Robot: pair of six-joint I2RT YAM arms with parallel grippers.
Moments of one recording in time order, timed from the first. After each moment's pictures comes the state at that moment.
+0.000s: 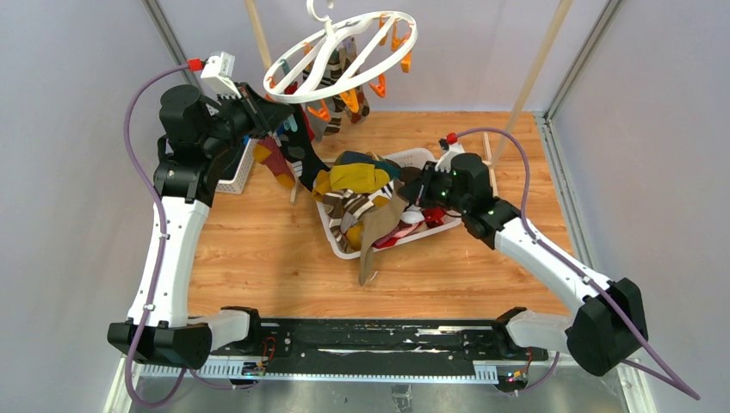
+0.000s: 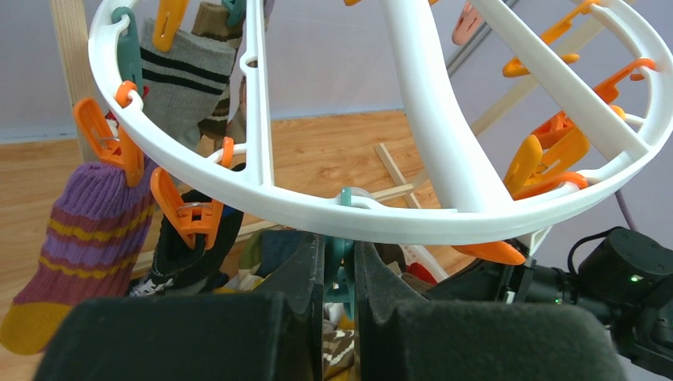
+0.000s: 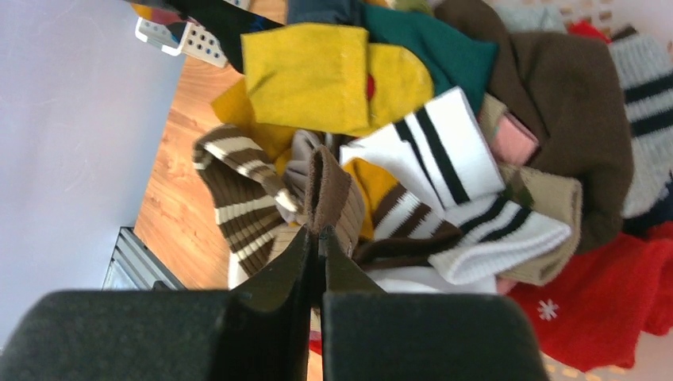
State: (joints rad) left arm -0.07 1.19 1.48 -0.35 0.51 -0.42; right arm 0.52 1.21 0.87 -0.06 -0.23 0.61
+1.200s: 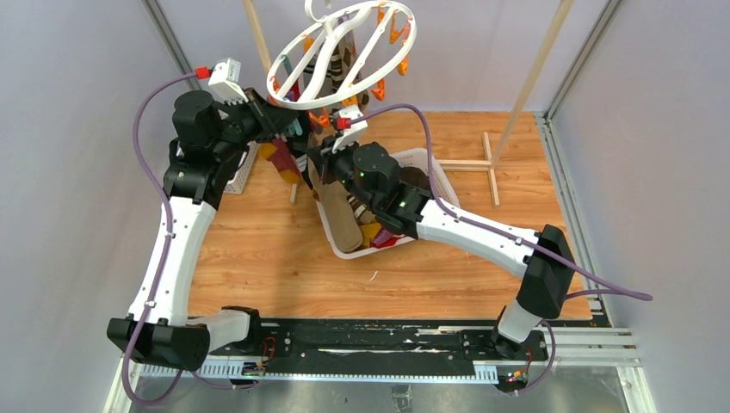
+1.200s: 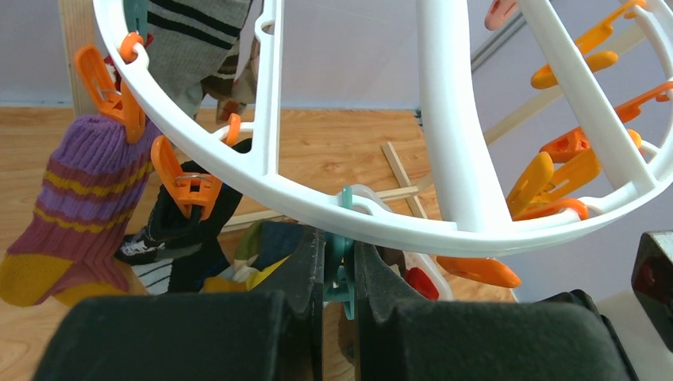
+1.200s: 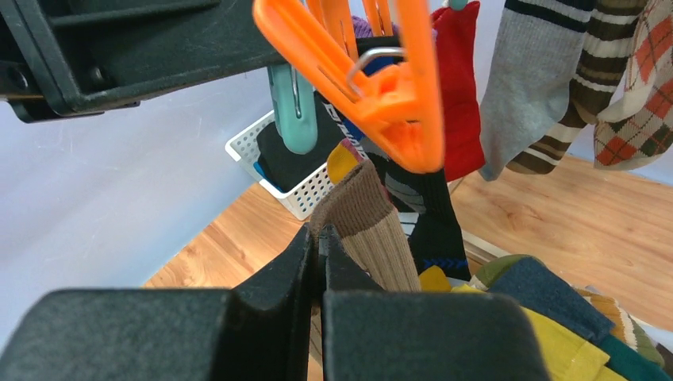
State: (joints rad) left arm -0.11 1.19 1.42 -0.32 0.42 -0.47; right arm 1.04 1.65 1.46 0.22 0.30 0.21
